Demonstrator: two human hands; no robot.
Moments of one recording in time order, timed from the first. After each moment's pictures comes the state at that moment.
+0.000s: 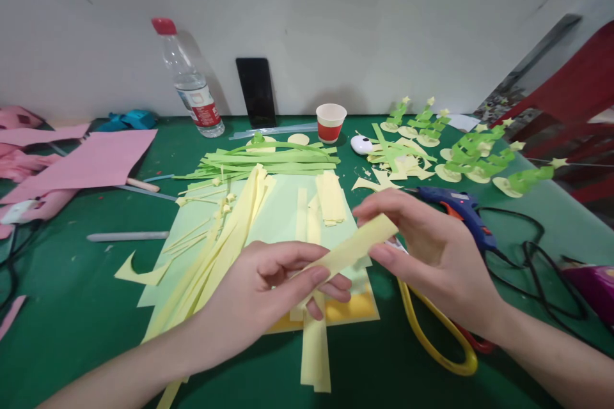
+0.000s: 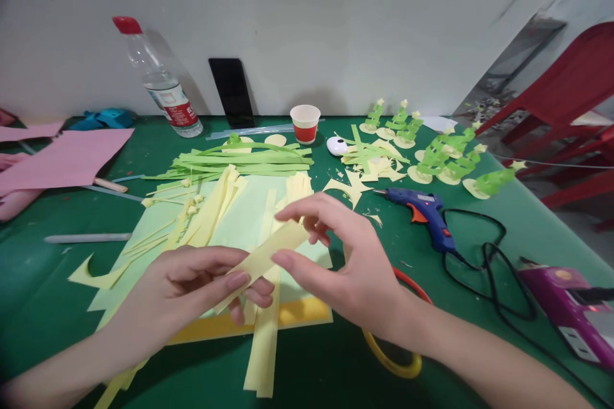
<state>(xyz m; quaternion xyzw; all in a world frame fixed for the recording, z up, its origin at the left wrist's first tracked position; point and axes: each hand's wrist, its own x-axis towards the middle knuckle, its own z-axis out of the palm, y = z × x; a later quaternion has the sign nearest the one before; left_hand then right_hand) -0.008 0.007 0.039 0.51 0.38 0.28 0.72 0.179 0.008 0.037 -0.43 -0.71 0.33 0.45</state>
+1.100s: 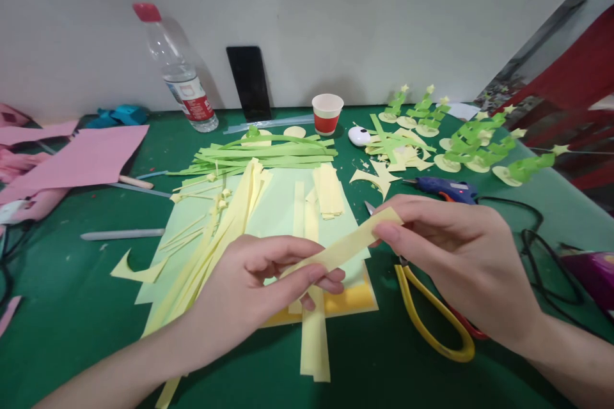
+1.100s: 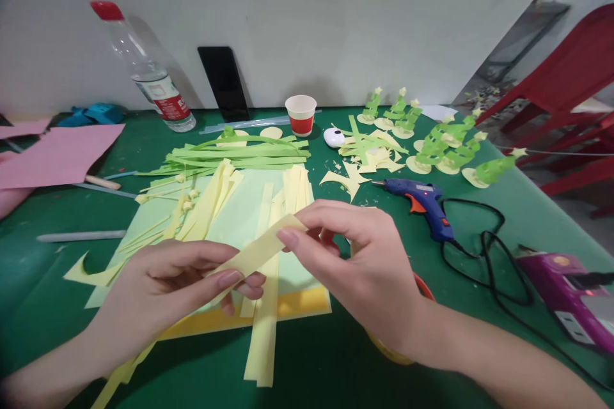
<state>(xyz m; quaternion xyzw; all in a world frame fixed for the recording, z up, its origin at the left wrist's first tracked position) -0.007 0.008 0.045 0.54 0.42 0.28 0.67 0.177 0.001 0.054 -0.49 -0.68 0.31 0.45</state>
